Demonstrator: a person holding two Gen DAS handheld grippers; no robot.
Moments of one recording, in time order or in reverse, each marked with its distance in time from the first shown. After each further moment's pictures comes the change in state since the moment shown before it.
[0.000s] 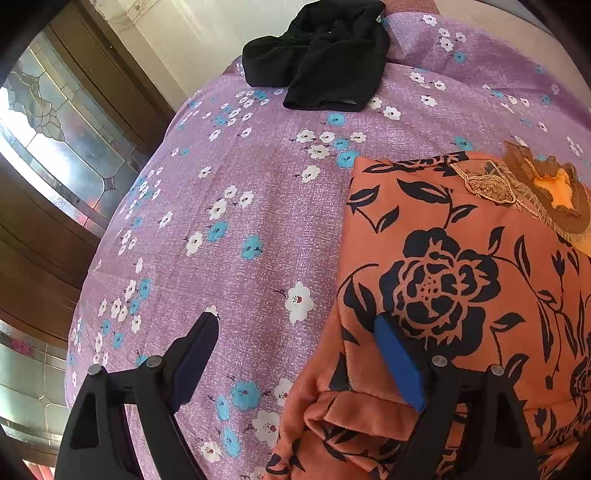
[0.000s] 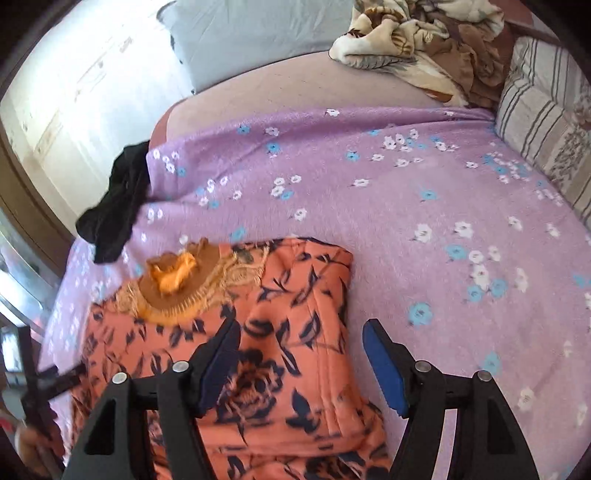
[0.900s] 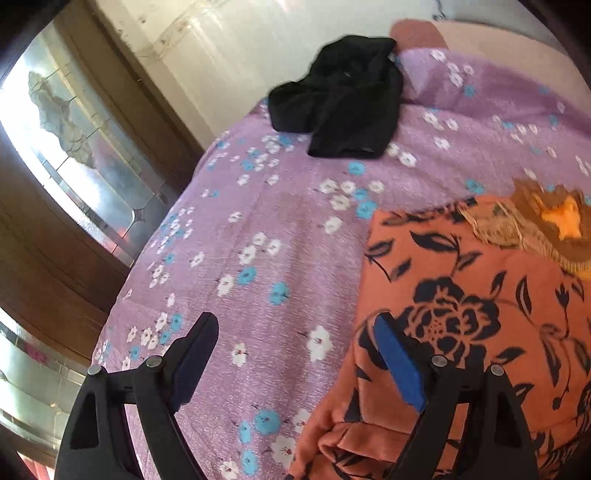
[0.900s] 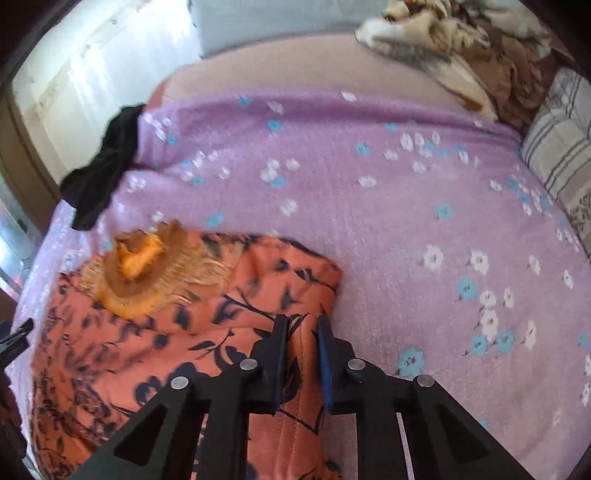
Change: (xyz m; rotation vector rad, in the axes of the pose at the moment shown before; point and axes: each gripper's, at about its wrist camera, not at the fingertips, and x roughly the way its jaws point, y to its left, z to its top) left arm -0.015 -0.006 0.009 0.009 -0.138 0.107; right arm 0.055 -0.024 0.013 -0.126 0.126 -0.123
